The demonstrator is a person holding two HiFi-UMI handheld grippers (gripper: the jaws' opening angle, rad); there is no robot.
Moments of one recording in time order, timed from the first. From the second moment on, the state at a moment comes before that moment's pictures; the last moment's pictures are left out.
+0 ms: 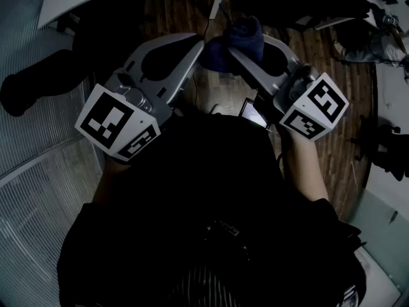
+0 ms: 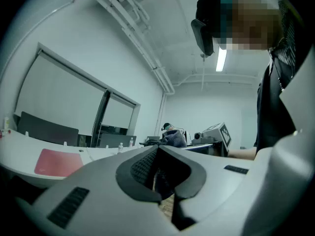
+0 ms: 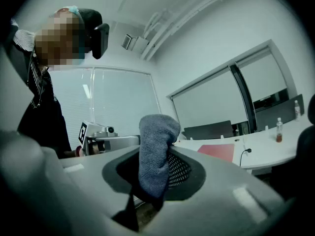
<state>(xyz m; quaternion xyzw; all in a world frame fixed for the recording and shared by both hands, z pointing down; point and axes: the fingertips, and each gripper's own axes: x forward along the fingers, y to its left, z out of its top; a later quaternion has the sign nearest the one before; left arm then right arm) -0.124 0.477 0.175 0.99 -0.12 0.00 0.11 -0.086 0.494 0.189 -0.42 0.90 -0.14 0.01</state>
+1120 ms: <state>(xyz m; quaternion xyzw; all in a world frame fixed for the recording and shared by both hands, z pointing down) 0.009 0.532 0.195 0.98 -0.10 0.07 0.14 0.057 0.544 0.214 -0.39 0.90 -0.19 0.09</state>
